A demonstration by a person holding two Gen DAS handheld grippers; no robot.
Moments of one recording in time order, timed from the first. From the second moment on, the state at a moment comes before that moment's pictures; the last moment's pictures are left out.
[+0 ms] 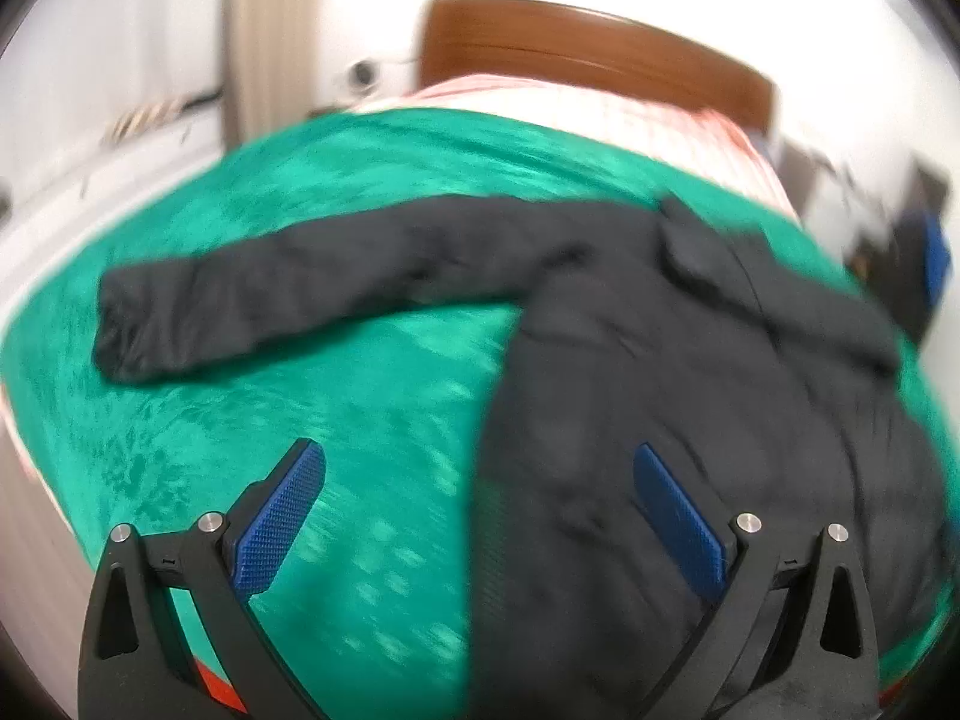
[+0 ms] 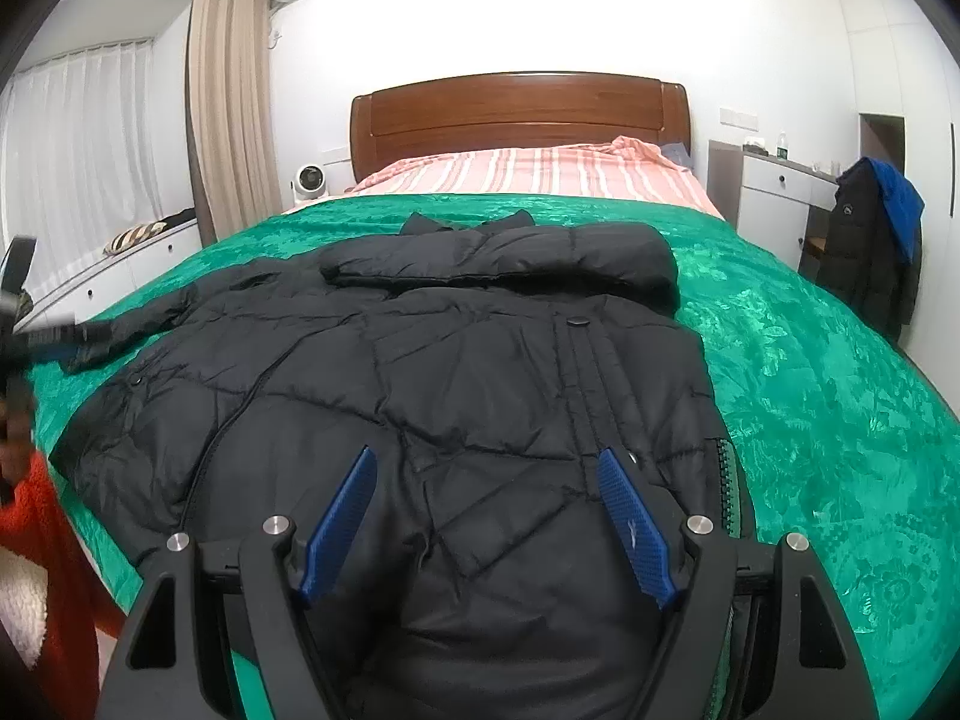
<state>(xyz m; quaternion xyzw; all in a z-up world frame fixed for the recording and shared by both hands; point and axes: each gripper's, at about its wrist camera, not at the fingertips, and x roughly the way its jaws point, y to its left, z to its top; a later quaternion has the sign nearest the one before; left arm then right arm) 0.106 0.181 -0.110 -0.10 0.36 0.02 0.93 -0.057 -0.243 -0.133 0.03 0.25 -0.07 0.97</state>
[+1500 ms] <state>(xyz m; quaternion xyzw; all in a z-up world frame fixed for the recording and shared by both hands) 0.209 -0.184 -0.061 0.17 0.31 -0.21 0.91 -0.068 -0.259 -0.129 0.07 0.23 -0.04 0.97</state>
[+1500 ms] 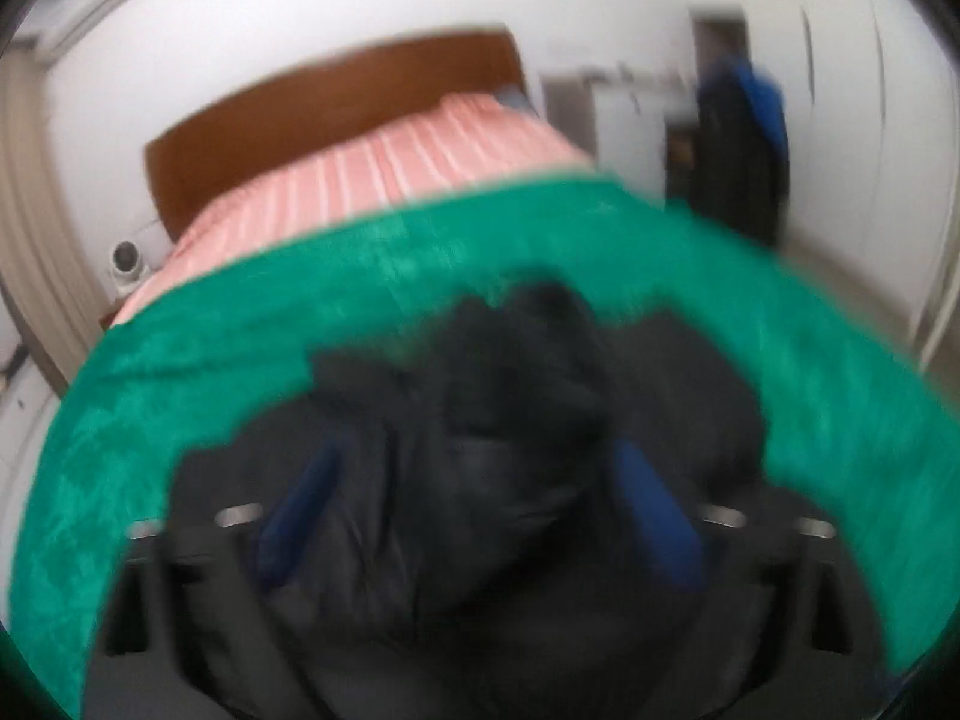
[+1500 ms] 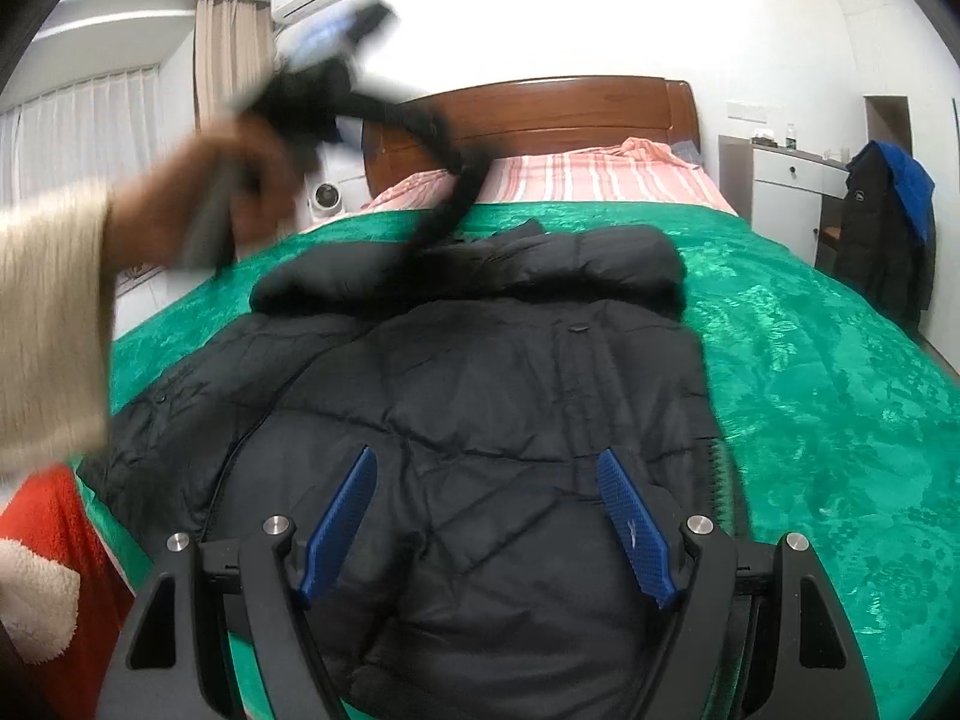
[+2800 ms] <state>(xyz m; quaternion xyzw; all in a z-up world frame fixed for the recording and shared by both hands) 0.108 0.005 -0.174 0.07 0.38 -0.08 0.92 -0.051 -0.248 -0.141 0.05 0.26 -0.03 0.96</state>
